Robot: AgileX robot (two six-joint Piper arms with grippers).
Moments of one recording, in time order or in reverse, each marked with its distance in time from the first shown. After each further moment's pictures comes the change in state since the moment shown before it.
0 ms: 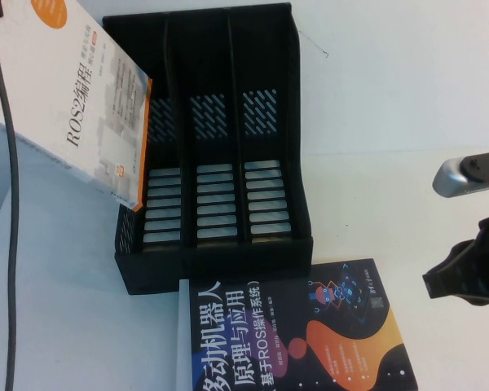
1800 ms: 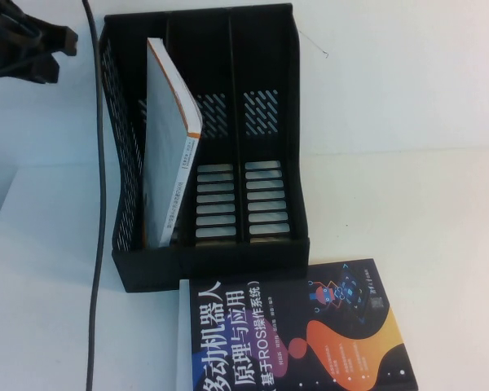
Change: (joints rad) right arm 0.000 -0.232 -0.151 -0.209 0.195 0.111; left arm -0.199 0.175 -0.010 0.334 -0.029 -0.002
